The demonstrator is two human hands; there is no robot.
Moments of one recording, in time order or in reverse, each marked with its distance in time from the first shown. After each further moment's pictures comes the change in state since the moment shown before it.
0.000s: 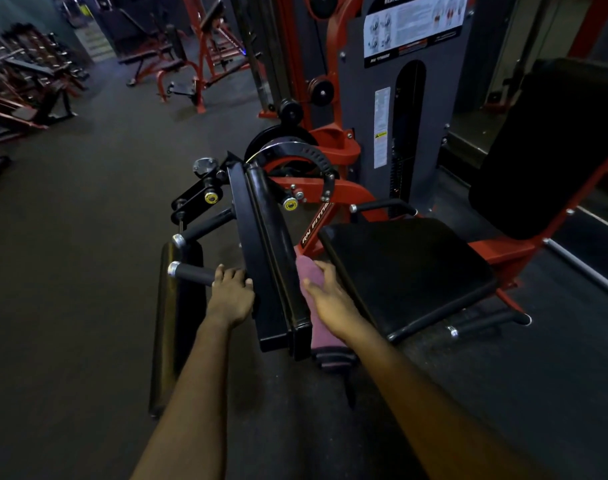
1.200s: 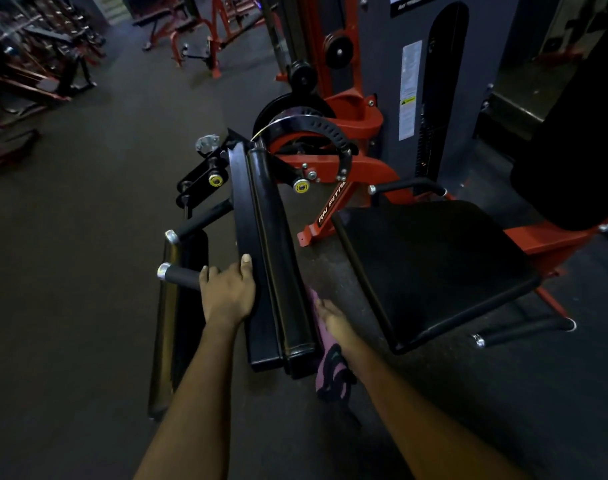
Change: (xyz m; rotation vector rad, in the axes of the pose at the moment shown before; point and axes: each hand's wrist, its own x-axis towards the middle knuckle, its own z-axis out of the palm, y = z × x) left_hand 0.030 0.023 0.007 0.166 0.190 -0.198; right_hand 0.062 0.063 0.019 0.405 -0.110 0.387
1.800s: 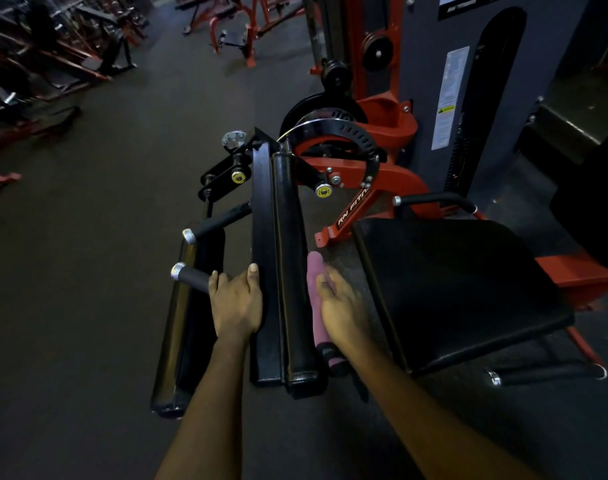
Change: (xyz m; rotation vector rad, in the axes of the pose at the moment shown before) left_hand -0.002 0.005 0.008 -0.084 0.141 -0.102; right_hand -0.014 -0.075 0.003 -0.409 0.167 -0.292
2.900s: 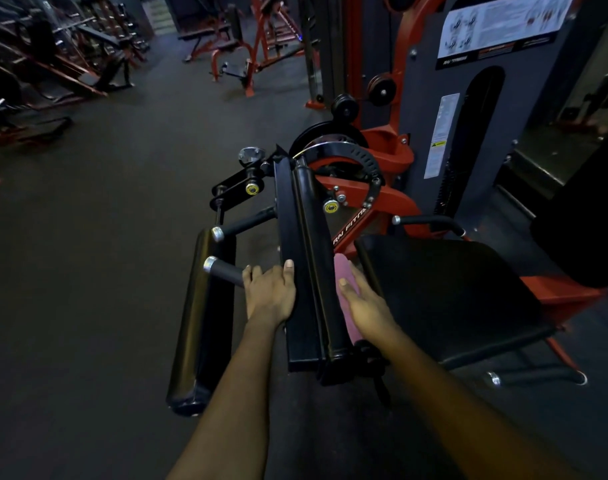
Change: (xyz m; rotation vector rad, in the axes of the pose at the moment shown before) left_hand -0.002 -0.007 -0.015 -0.052 -0.141 0.074; right_hand -0.024 -0.001 0.009 -0.104 -0.038 -0.066
